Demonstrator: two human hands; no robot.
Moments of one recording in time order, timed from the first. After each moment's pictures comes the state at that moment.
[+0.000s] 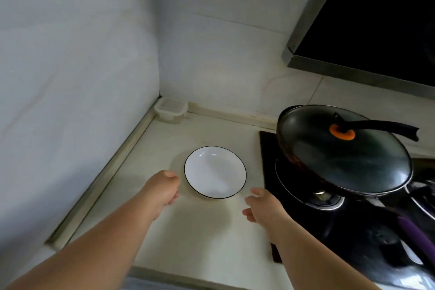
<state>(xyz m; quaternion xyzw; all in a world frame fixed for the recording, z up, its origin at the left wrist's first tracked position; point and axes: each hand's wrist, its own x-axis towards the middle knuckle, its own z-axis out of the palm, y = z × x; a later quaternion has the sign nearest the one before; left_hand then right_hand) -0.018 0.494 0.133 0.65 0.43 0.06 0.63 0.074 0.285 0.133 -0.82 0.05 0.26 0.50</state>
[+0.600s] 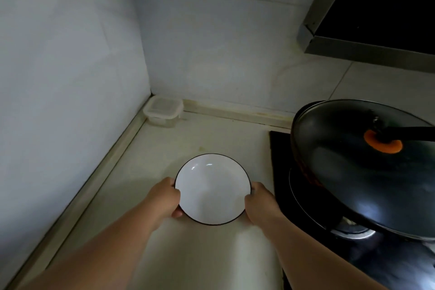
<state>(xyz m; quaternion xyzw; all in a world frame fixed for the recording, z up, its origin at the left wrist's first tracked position) 0.063 0.518 0.094 0.70 0.44 -0.03 0.56 0.169 0.330 0.092 -0.89 -0.03 0.26 0.37</state>
